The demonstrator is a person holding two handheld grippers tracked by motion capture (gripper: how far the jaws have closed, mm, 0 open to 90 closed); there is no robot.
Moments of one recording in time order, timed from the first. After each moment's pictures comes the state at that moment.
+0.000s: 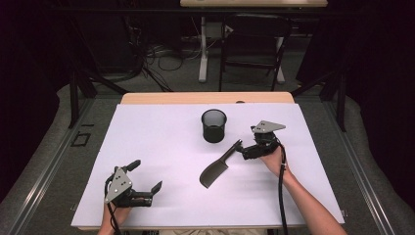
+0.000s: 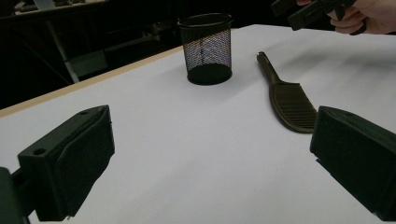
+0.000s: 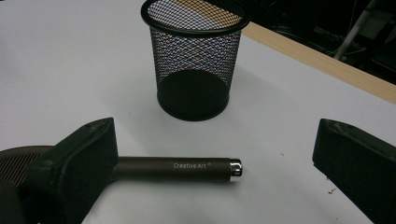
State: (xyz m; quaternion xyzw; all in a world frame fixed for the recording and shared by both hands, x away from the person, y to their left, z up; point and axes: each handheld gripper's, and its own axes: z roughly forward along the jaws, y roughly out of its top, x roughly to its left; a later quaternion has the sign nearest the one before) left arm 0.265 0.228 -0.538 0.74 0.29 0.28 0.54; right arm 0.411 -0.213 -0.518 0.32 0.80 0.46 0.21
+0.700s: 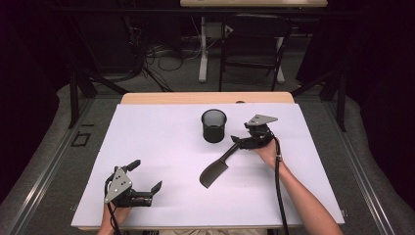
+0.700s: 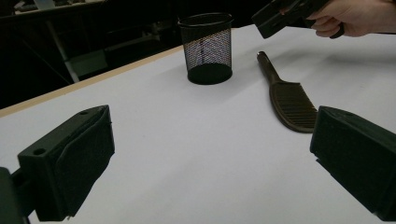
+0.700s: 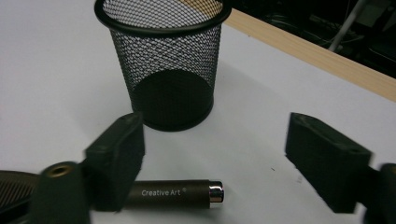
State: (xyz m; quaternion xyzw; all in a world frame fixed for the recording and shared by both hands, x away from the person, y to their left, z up) left arm 0.265 0.228 -0.538 0.74 0.29 0.28 0.54; right arm 0.441 -0.203 -0.526 0.33 0.80 0.44 0.21
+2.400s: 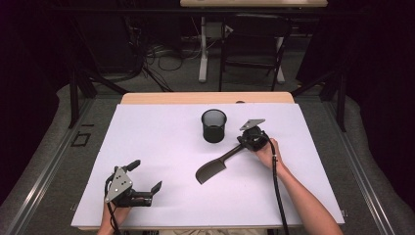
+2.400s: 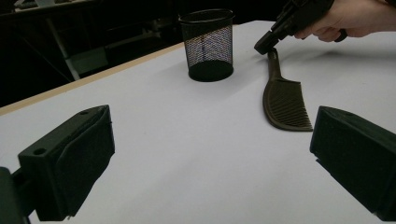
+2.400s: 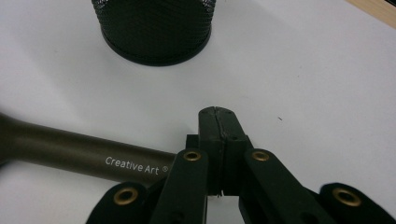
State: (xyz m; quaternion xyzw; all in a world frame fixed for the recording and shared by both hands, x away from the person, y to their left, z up) left arm 0.266 0.228 -0.538 0.75 0.29 0.28 0.53; right arm 0.450 -0.194 -0.548 0.34 0.86 0.32 0.20
